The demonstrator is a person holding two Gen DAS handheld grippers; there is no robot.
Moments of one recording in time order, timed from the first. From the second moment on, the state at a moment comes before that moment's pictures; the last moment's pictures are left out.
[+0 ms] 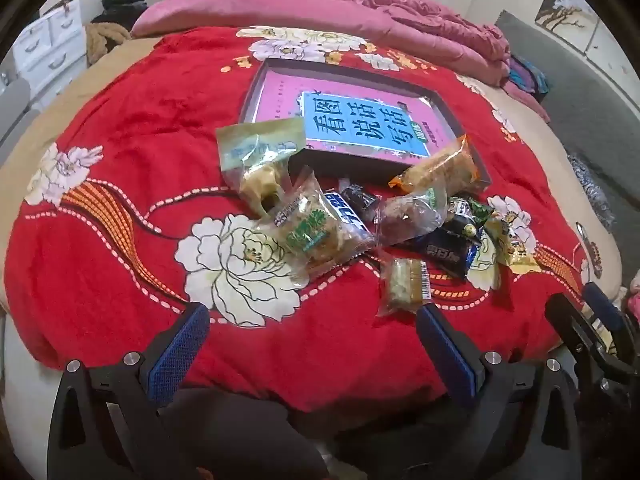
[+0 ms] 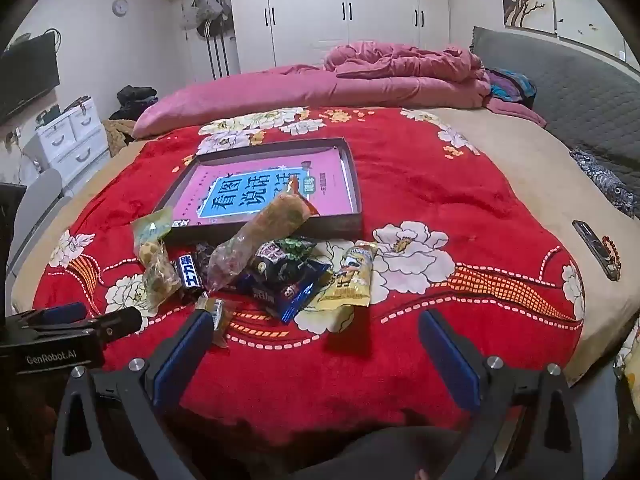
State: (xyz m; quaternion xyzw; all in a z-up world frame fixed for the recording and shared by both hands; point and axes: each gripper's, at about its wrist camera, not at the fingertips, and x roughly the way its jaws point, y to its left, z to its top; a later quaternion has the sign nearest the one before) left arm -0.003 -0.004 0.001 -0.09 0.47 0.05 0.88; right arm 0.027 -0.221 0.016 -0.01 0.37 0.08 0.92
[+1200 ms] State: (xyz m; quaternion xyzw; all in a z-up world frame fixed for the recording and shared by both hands) left arm -0.004 -0.011 0.001 -0.08 0.47 0.02 0.88; right arm 0.023 -0.222 0.018 -0.01 0.37 0.08 0.93
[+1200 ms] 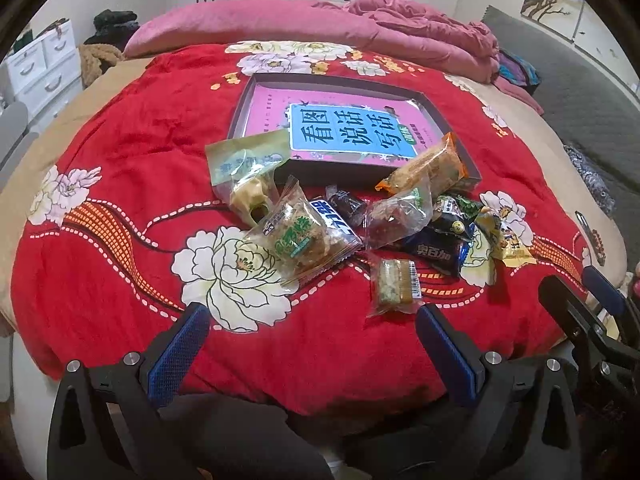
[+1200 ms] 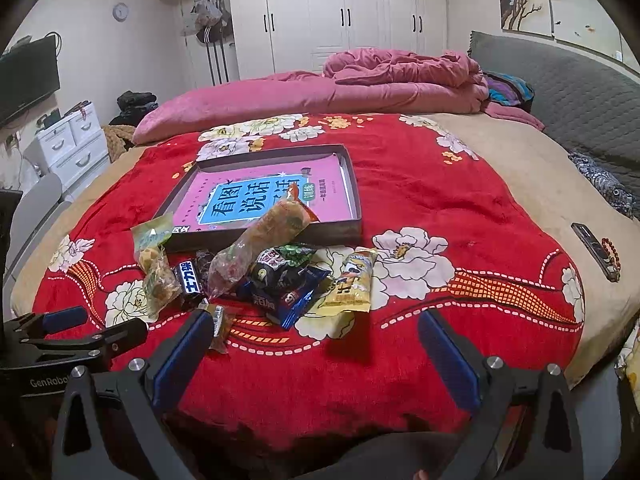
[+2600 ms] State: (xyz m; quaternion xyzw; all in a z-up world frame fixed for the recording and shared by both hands) left arm 0.000 -0.022 -0.002 -0.08 0.47 -0.02 0.88; right arm 0.029 -0.226 0.018 0.00 0.37 0.07 0.93
